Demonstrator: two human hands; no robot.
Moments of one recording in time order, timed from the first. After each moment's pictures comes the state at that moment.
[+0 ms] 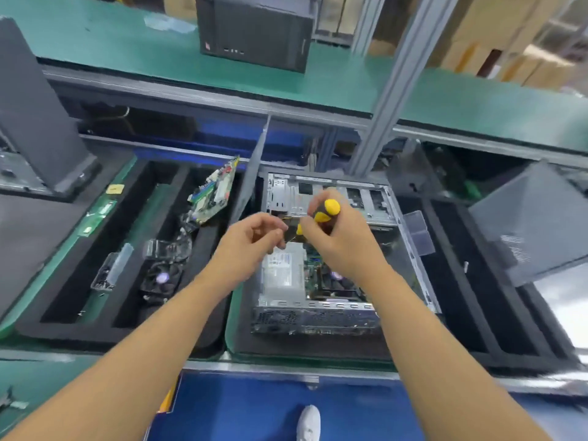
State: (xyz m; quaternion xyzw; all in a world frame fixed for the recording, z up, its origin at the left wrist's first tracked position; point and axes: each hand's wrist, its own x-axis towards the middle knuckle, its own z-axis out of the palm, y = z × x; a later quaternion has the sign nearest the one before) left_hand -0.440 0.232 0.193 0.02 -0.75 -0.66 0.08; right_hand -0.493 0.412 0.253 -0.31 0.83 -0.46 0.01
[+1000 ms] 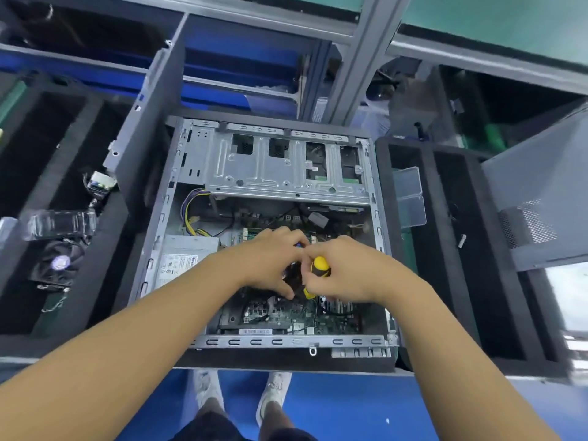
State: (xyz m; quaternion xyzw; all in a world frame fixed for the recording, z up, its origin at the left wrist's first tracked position) left_hand -0.595 0.353 0.089 -0.24 -0.93 -0.16 -0.22; right_hand -0.619 0.533 0.170 -0.32 0.85 -0.20 0.36
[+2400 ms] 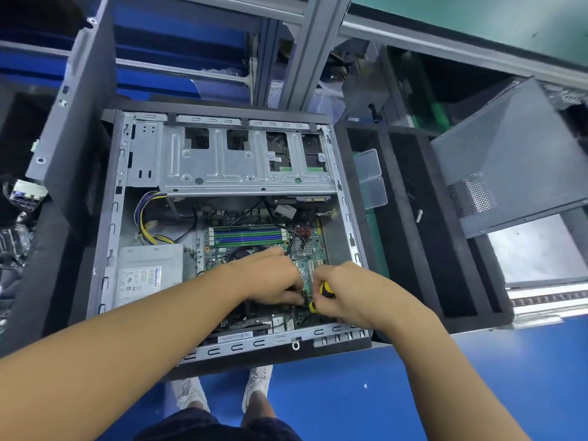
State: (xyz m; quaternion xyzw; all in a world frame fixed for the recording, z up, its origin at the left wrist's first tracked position) left_hand -0.599 0.400 0.067 -0.40 -0.88 -0.12 -0.25; right_hand -0.585 0.574 0.162 -0.22 0.91 -0.06 0.36
